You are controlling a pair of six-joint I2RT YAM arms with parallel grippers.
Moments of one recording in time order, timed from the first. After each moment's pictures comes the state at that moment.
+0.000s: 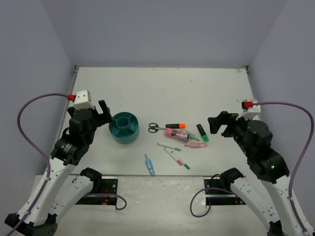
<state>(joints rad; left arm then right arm) -0.40 0.68 0.86 -0.56 -0.48 -0.36 0.43 0.53 0.95 -0.71 0.17 0.37</state>
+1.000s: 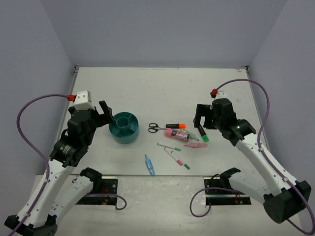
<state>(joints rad) -0.40 0.66 0.85 -0.54 -0.42 -0.35 0.43 0.97 0.92 -0.66 0.14 0.40</state>
